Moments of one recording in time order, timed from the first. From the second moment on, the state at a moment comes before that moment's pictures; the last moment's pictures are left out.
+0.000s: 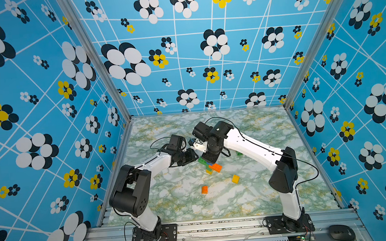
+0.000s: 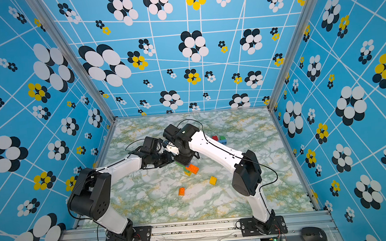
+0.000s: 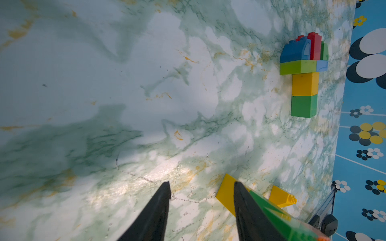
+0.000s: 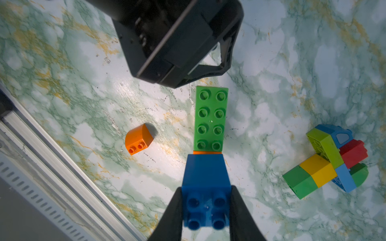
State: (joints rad) left arm -0.35 1.65 0.93 -0.27 0.41 -0.58; right arm 0.89 2.03 2.02 -1.33 0.04 -0.19
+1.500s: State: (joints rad) left arm -0.38 1.67 0.95 -0.27 0.42 -0.58; right arm 0.86 2.04 1.93 -1.27 -0.03 -0.25
